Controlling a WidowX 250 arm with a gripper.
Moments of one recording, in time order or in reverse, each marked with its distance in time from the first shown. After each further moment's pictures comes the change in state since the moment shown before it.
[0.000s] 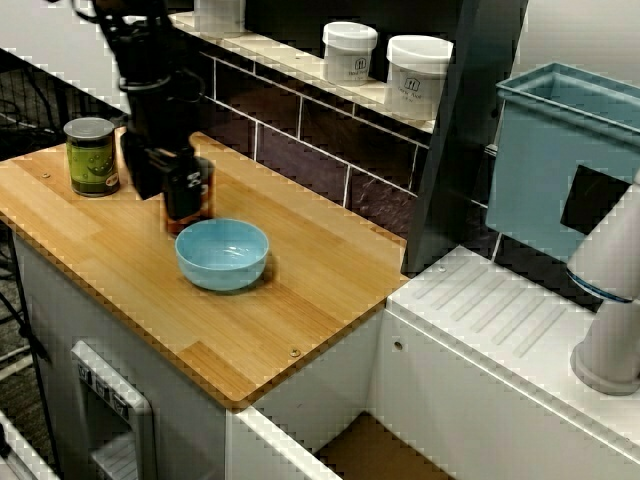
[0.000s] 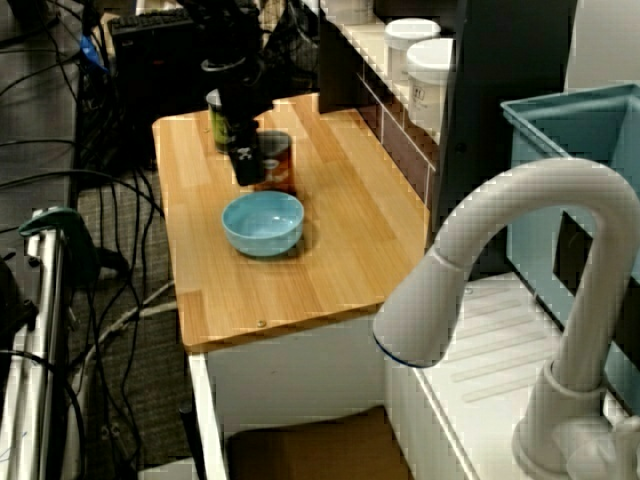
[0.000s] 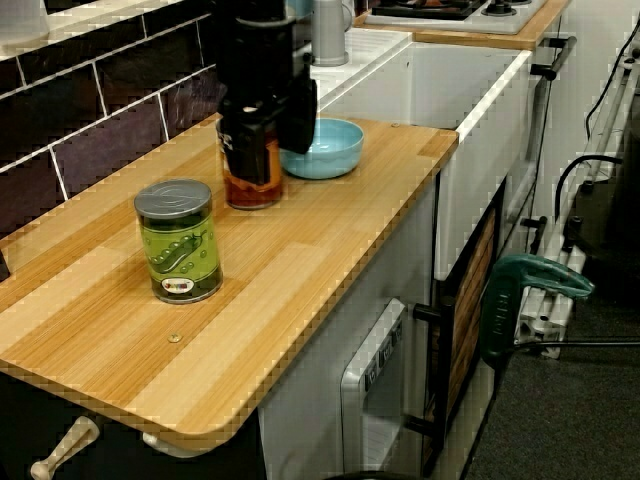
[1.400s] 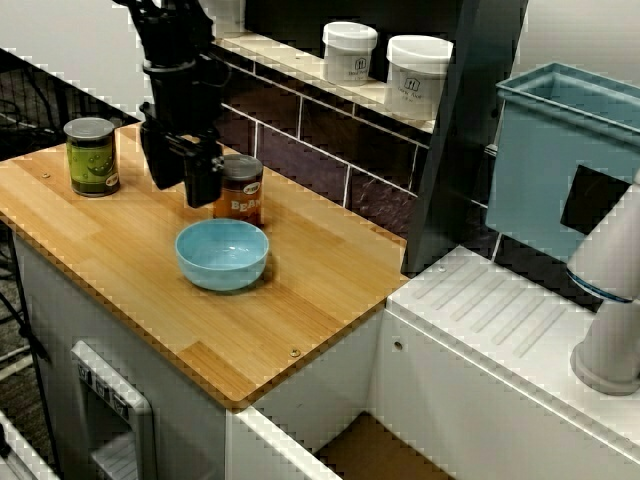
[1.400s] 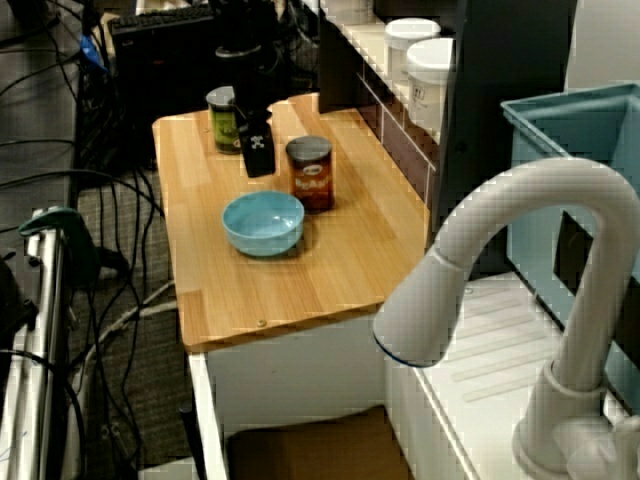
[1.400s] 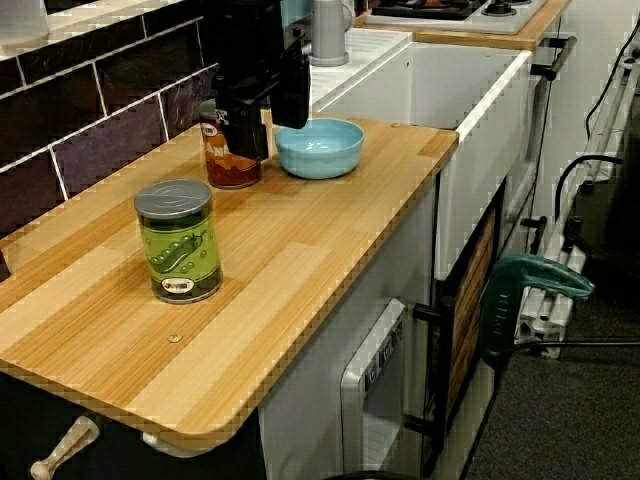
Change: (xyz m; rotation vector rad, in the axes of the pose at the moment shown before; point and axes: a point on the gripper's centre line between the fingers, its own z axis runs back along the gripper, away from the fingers) arm 0.005 -0.007 0.010 -0.037 0.048 0.032
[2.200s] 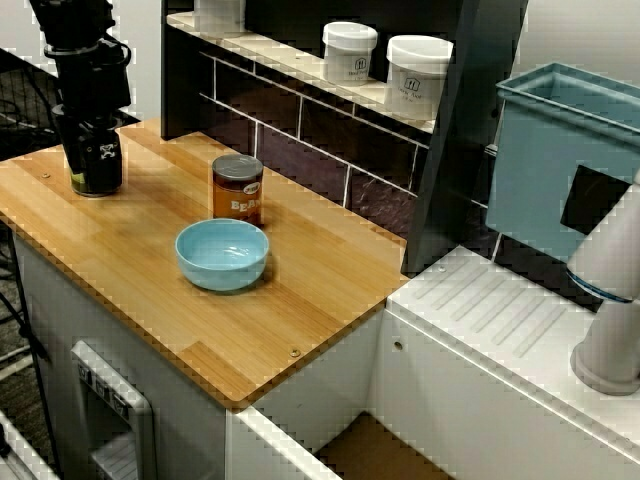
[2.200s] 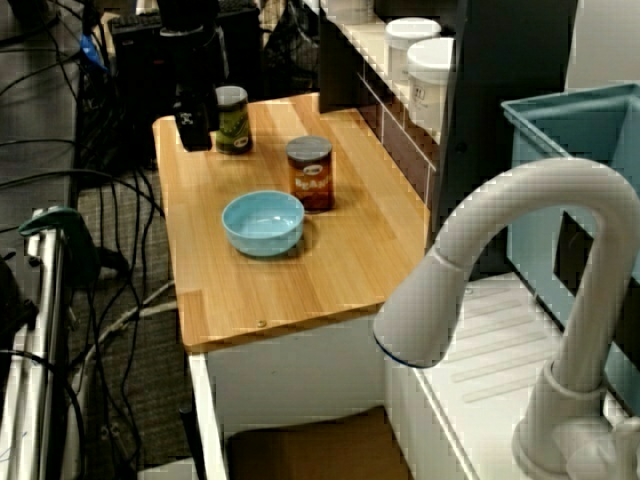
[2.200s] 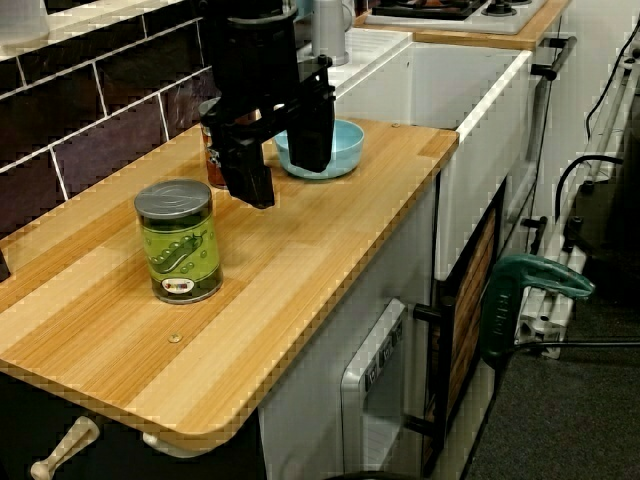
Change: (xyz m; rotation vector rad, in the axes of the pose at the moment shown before) arm -0.049 0.055 0.012 0.013 0.032 -0.208
